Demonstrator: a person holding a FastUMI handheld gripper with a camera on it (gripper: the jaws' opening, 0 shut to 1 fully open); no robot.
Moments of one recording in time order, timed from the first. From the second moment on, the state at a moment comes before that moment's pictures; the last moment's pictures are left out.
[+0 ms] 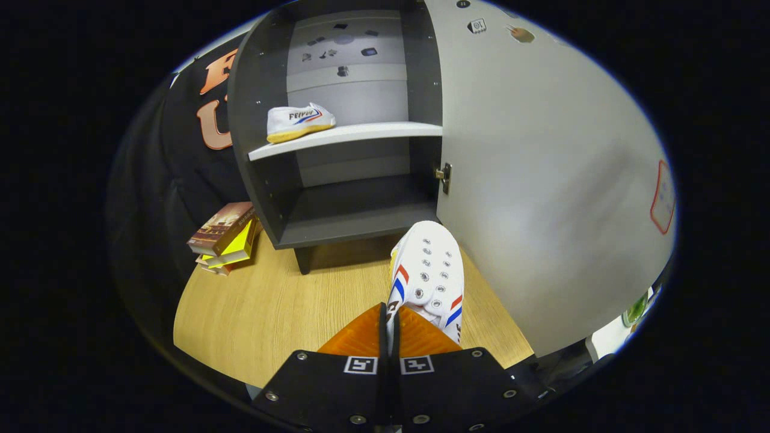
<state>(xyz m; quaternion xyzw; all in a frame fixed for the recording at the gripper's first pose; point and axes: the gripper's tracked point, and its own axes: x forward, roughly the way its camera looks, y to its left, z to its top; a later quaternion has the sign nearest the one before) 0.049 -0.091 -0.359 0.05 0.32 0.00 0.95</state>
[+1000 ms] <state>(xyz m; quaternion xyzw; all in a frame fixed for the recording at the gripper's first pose) 0.237 -0.066 -0.169 0.00 0.22 0.04 0.97</state>
